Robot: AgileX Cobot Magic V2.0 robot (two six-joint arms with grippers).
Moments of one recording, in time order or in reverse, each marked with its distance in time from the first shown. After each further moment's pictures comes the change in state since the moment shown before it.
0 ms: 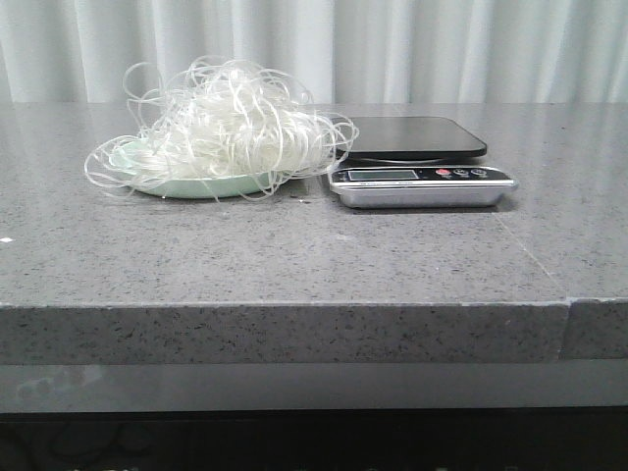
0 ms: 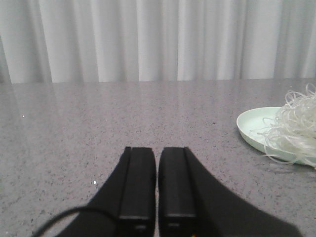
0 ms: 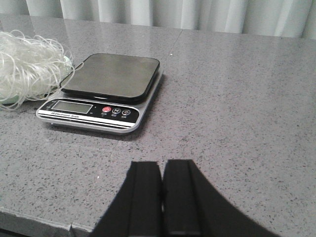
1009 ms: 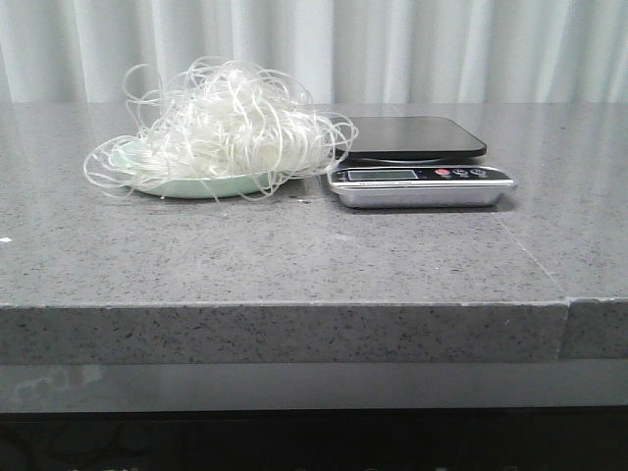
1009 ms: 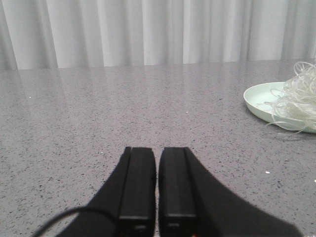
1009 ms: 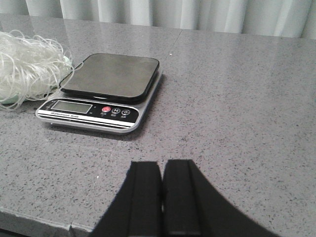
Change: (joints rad) left arm -0.005 -0.155 0.083 -0.186 0.102 0.219; right arm 0.000 0.000 0.000 0.000 0.000 0.000
